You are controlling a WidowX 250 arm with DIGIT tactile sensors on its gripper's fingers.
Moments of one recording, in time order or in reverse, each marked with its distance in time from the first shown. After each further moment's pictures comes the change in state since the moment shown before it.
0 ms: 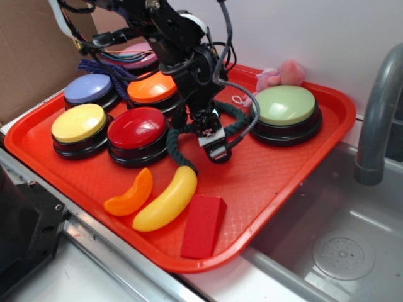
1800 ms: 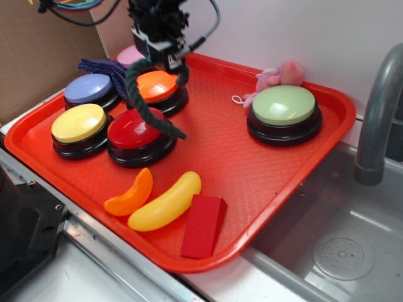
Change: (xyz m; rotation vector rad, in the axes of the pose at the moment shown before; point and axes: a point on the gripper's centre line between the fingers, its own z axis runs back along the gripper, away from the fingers) arm -0.012 0.030 0.115 0.158 0.340 0.523
